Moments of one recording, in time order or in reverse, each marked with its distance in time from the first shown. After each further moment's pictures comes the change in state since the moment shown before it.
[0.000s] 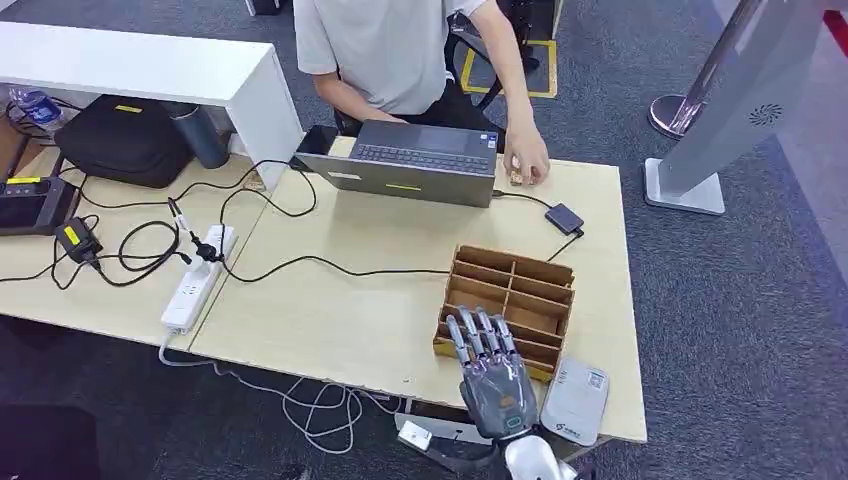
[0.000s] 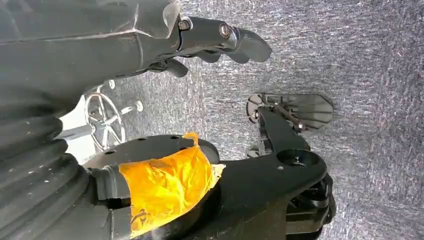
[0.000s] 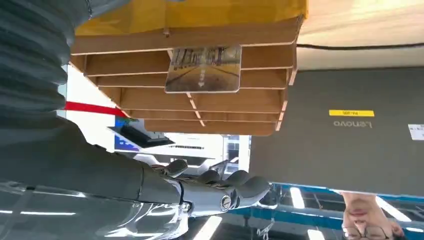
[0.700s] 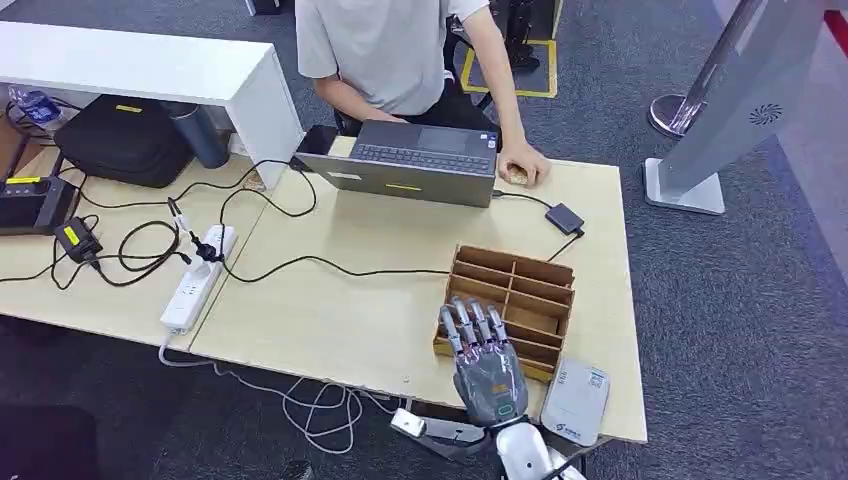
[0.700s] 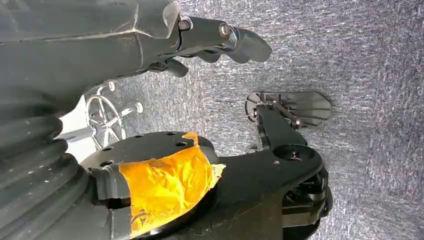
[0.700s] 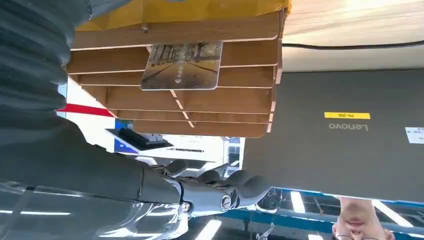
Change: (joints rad) left arm -0.012 -0.002 -0.006 0.000 -0.012 -0.011 0.012; right arm -0.041 0.042 -0.001 0.055 -0.013 0.013 -0.009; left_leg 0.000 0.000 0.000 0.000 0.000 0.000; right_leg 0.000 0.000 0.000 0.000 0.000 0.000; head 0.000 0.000
